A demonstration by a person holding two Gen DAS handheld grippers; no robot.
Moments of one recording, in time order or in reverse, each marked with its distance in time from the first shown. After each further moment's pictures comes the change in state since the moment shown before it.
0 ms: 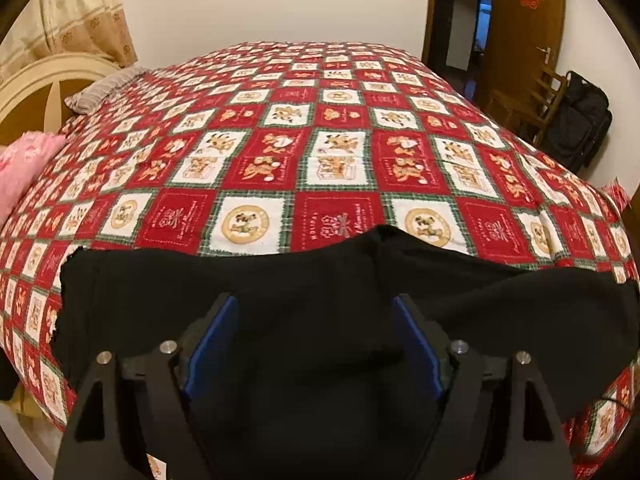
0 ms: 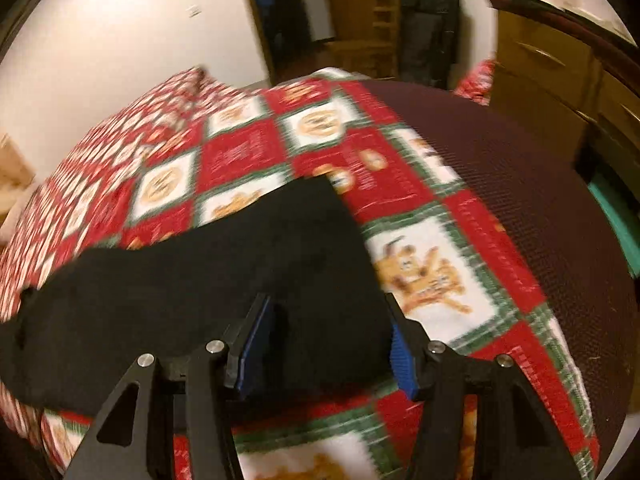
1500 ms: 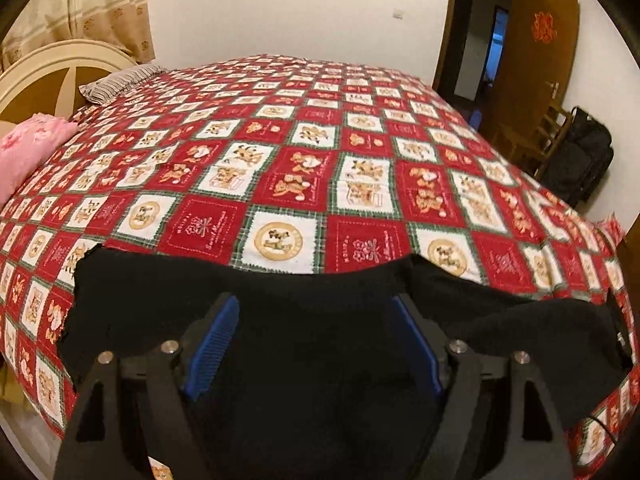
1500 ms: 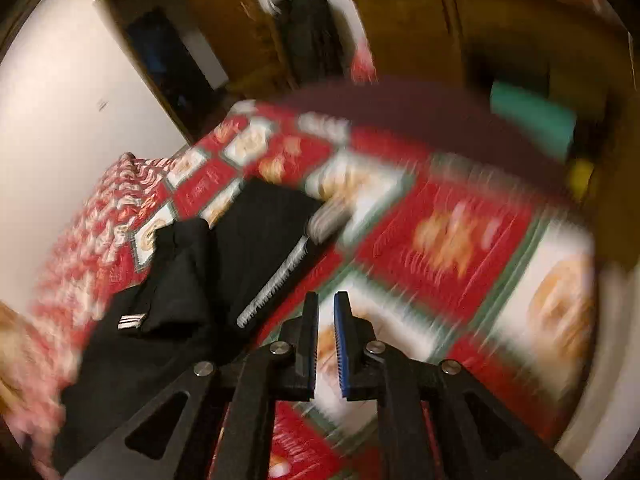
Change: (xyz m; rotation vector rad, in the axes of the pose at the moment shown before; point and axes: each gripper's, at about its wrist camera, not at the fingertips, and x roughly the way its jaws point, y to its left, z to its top) left arm -0.006 0.034 0.002 -0.060 -0.066 -0.008; right arm -0.074 0.036 -0.052 0.303 -0.206 -0.175
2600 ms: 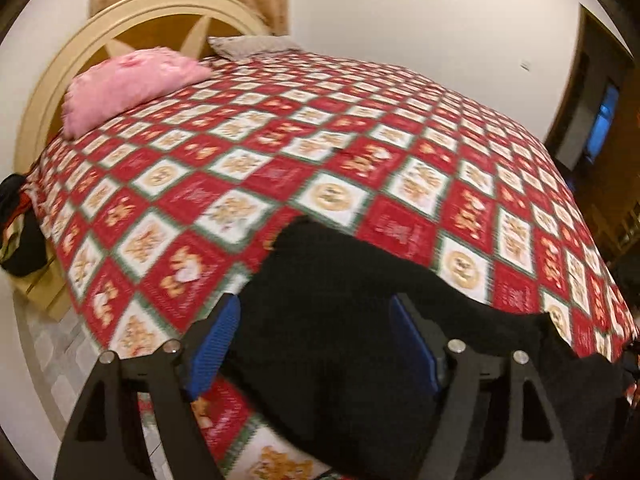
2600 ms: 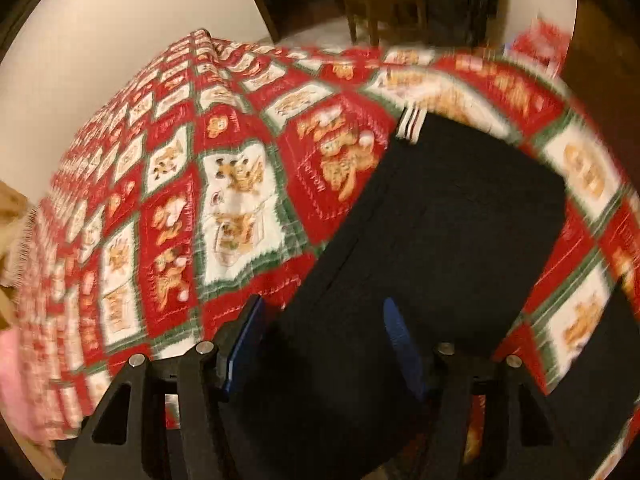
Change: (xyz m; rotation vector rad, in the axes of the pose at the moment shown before) left arm -0.031 0.146 -0.019 -0.338 -0.023 0.234; right arm 0.201 0.256 0.093 -0.136 0.388 0.108
